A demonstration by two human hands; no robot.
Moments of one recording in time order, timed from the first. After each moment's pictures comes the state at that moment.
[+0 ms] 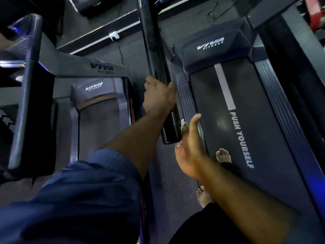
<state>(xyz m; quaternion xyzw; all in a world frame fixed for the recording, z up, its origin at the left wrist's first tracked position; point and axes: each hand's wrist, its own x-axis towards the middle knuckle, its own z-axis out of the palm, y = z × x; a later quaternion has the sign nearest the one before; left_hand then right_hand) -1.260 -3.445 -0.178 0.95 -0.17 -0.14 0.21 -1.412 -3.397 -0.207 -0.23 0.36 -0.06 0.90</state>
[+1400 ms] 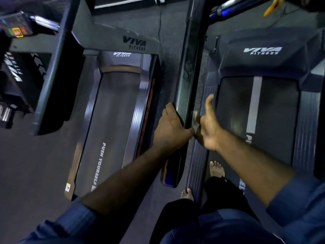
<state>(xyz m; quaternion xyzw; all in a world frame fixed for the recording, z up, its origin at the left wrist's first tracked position) -1.235 -3.456 -0.174 0.95 -0.13 -0.22 0.18 -1.281 -3.586 -0.228 -0.35 0.34 0.24 0.84</state>
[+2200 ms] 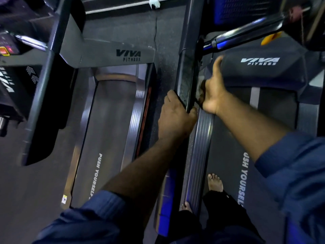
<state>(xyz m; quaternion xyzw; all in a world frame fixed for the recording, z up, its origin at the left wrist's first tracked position) -1.128 -3.561 -0.178 0.96 -0.11 -0.13 0.23 -1.118 -3.704 -0.235 -0.37 0.30 0.12 0.87</state>
